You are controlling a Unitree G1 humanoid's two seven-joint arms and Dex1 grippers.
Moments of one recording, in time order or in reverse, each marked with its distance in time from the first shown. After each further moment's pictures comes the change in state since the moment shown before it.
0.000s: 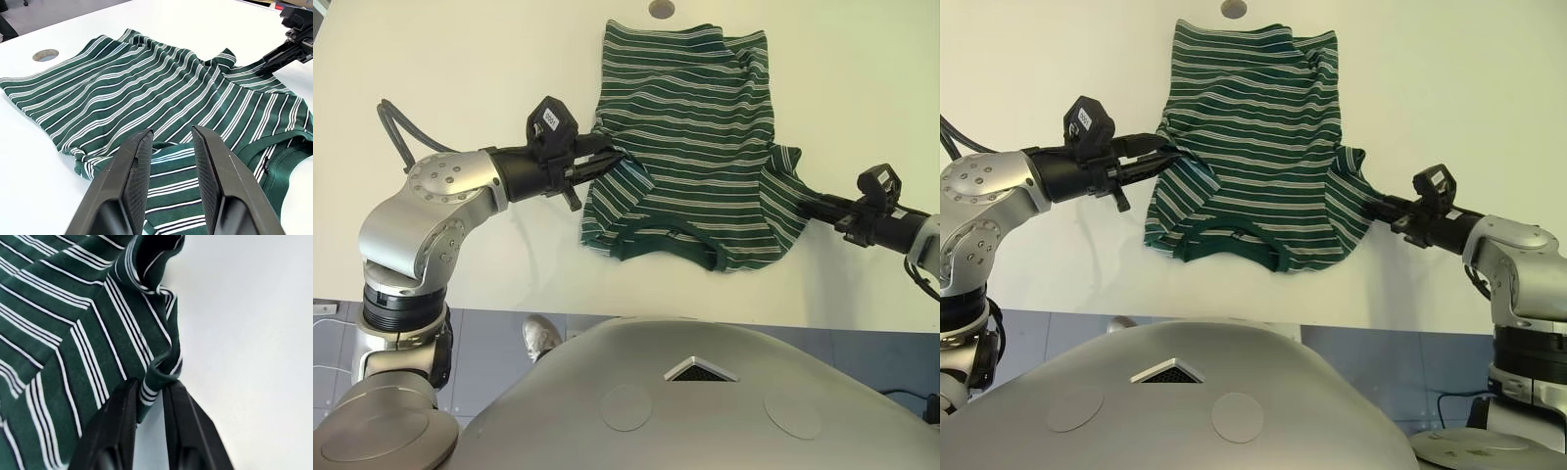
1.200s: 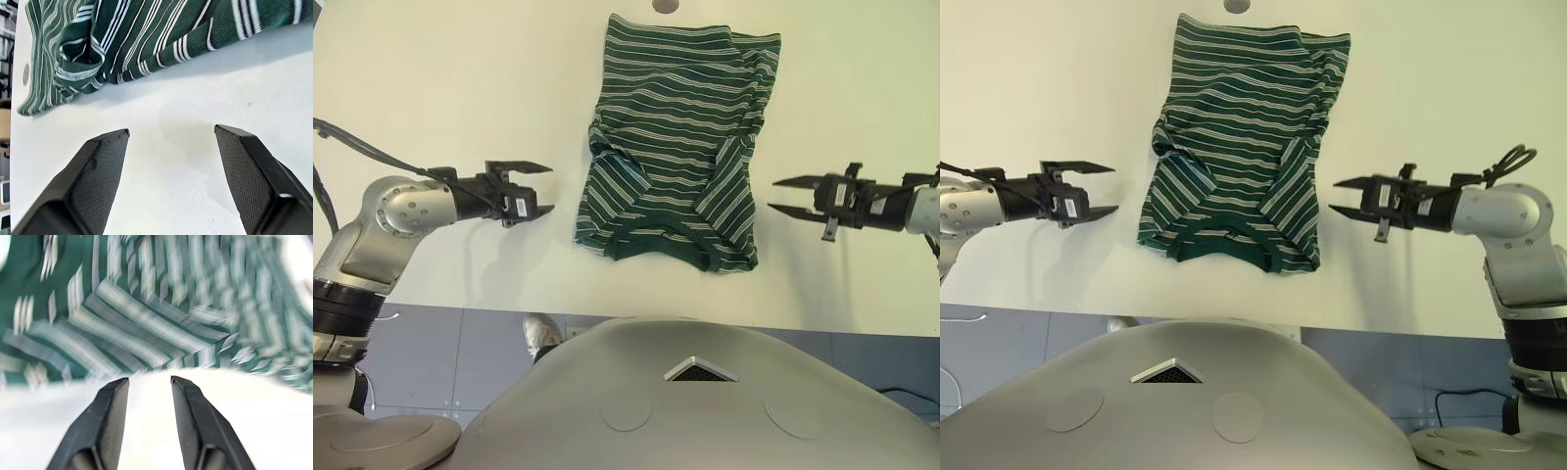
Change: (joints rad) left arm 0.132 0.384 -0.195 0.548 0.722 -1.347 -0.183; right arm 0.019 -0.189 0.269 -0.017 -0.375 -0.992 0.200
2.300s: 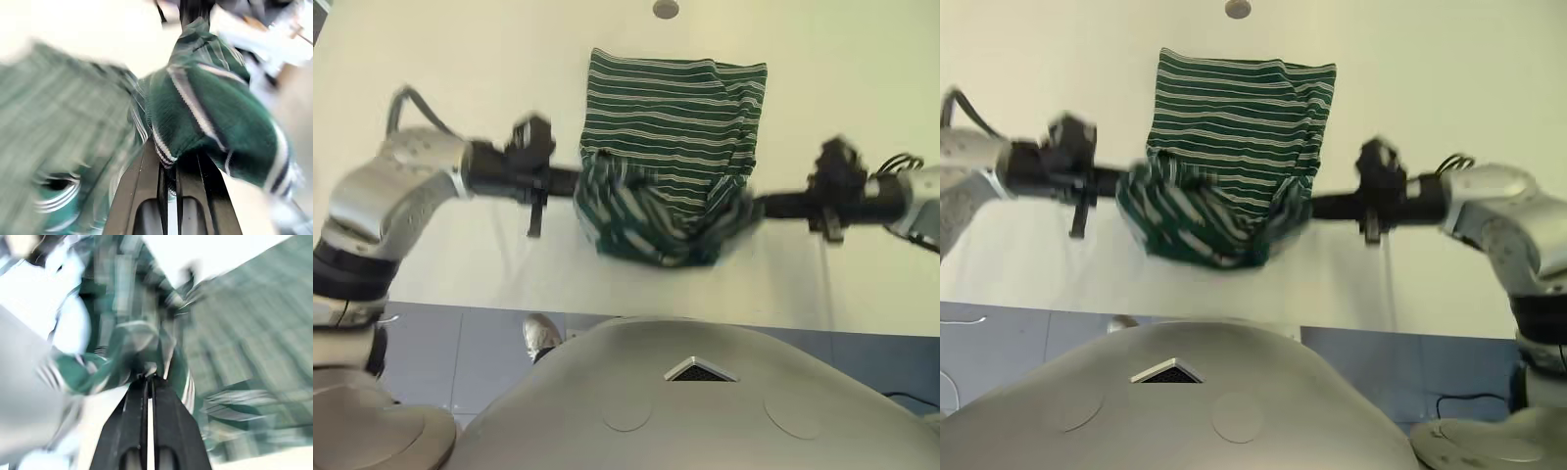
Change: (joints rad) left arm -0.389 -0.163 0.016 -0.155 -0.972 0.984 -0.217; right arm -0.375 0.039 0.010 -0.004 0.816 0.947 0.005
